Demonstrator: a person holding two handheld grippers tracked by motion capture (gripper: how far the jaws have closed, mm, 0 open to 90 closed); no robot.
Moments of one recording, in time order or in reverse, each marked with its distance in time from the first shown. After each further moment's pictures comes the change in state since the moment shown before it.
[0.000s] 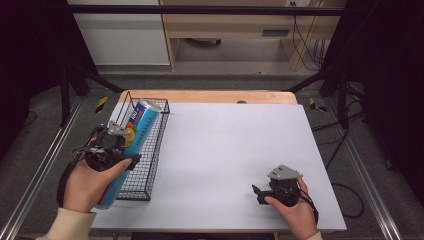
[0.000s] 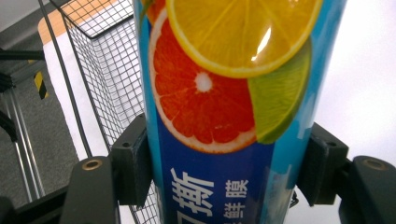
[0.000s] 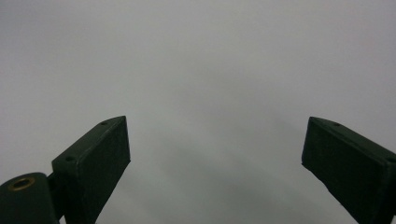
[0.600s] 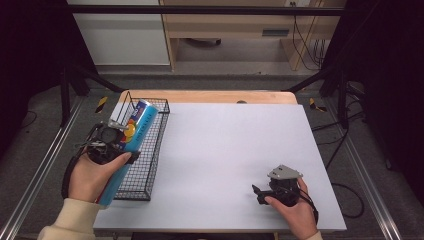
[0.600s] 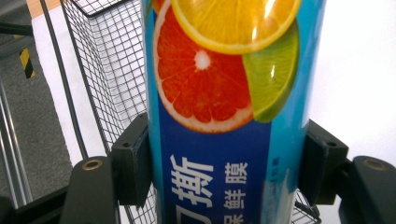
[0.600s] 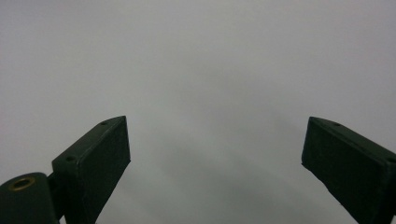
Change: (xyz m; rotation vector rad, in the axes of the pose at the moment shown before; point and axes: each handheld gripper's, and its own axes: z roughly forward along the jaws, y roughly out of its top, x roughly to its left) left arm 0.019 0.000 0.025 0.037 -0.023 -0.088; right arm 0.000 0.000 0.000 0.004 0.004 0.004
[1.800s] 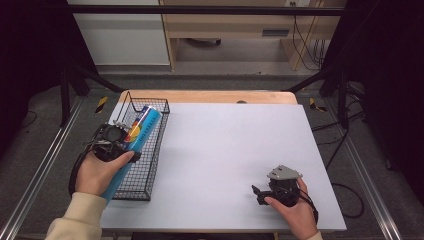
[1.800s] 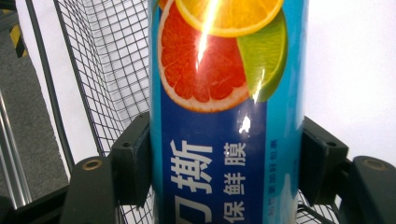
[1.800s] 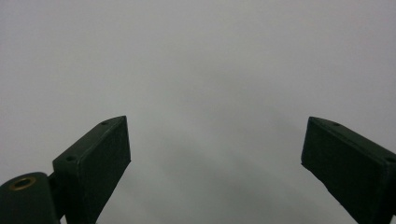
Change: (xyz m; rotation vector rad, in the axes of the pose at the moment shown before) left arm 0.009 0.000 0.028 0.072 -0.004 -0.040; right arm 0.001 0.000 0.000 -0.002 0.005 -0.016
